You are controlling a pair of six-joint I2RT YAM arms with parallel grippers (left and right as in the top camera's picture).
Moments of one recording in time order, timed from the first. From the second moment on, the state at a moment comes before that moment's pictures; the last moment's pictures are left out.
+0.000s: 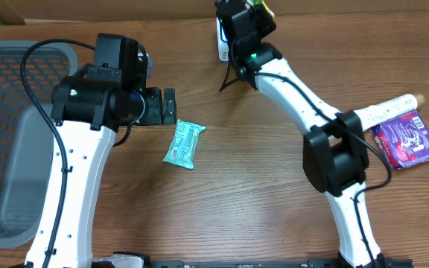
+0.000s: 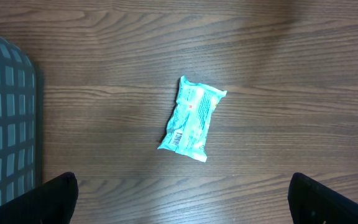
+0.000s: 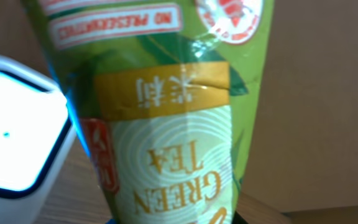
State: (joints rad) left arm -0.16 1.50 1.68 -1.34 0.01 -0.20; right arm 0.50 2.37 2.07 -0.19 0.77 -0.50
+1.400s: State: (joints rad) left arm -0.16 1.50 1.68 -1.34 0.01 -0.20; right arm 0.50 2.56 2.07 0.14 0.79 -0.89
